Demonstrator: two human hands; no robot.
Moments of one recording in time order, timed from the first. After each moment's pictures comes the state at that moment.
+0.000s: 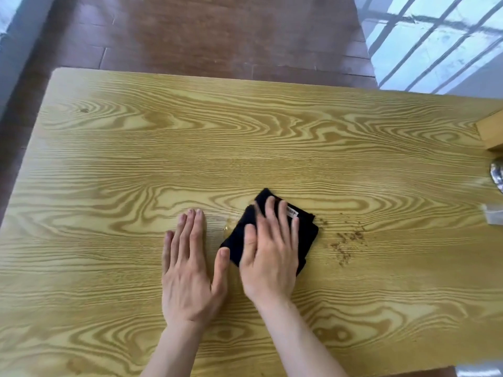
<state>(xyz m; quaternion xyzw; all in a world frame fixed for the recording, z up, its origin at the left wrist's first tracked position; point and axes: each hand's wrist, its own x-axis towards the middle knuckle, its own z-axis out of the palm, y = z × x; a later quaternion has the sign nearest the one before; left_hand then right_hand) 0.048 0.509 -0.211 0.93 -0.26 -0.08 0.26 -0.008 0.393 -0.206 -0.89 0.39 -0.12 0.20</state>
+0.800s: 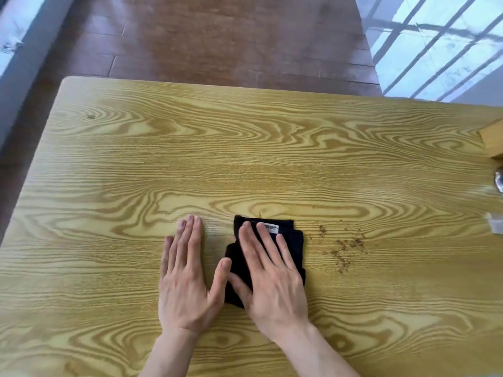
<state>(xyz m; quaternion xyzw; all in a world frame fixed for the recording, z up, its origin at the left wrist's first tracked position) 0.047 0.513 -0.209 0.92 -0.27 -0.09 0.27 -0.053 0.386 -0.205 -0.97 0.20 0.02 0.13</state>
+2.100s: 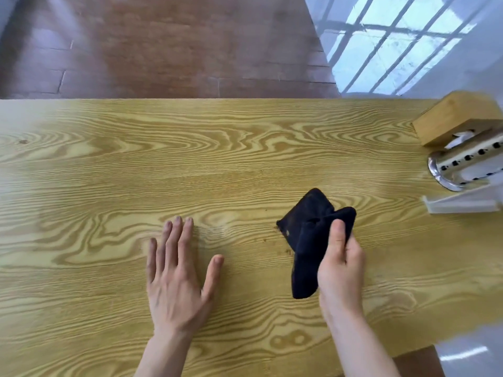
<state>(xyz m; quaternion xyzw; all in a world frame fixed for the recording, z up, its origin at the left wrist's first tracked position) 0.029 0.455 -0.193 0.92 -0.30 -0.08 0.24 -0.109 0.283 -0.134 -0.58 0.57 -0.30 0.50</state>
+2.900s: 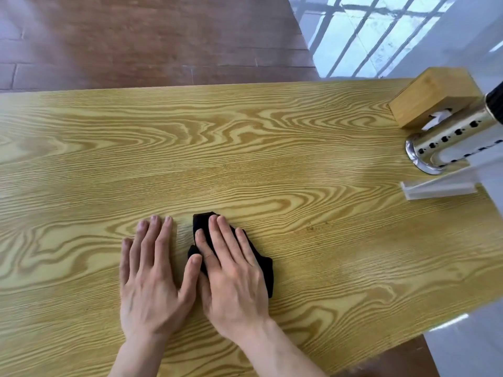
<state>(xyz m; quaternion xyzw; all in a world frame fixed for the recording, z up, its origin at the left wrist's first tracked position) 0.020 0.421 -0.209 0.92 -0.32 -0.10 0.22 -0.083 0.325 -0.206 -0.96 0.26 -0.02 0.14</state>
